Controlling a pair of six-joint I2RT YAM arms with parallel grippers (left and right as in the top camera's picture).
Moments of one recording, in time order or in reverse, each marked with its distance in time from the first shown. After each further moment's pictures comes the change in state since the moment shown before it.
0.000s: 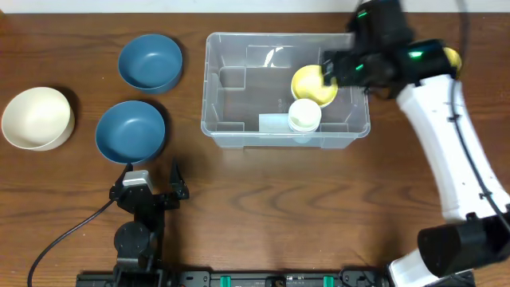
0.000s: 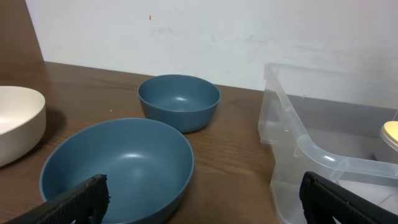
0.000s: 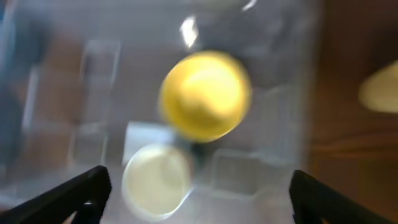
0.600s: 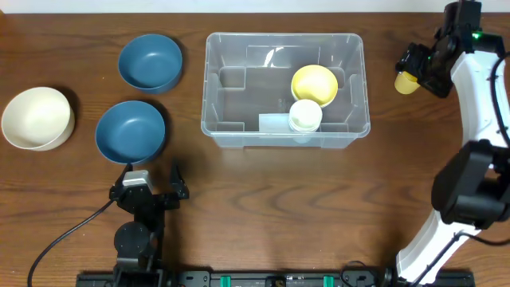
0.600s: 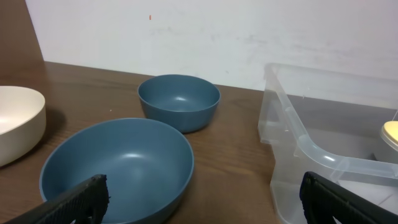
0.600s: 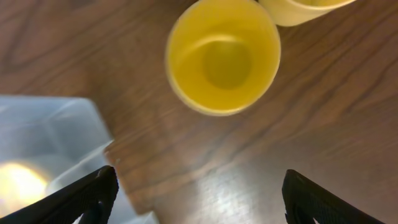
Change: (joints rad) left arm 0.000 0.000 0.000 0.000 0.000 0.000; right arm -0.374 0.306 0.005 0.080 0.024 0.155
